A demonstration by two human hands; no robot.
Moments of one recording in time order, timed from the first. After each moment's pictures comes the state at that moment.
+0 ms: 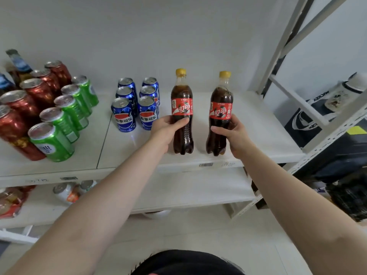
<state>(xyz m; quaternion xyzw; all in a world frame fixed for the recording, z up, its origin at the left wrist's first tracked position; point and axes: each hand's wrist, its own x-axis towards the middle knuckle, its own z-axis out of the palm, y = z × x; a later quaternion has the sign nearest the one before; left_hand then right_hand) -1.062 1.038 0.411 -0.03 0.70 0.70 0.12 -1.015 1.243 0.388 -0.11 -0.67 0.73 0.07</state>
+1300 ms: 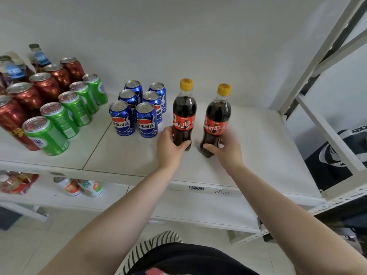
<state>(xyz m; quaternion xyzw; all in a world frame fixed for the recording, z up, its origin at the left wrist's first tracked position) -1.097 1.095 0.333 -0.05 0.82 0.55 -0.15 -1.081 1.270 0.350 -0.05 -0.84 0.53 0.10</state>
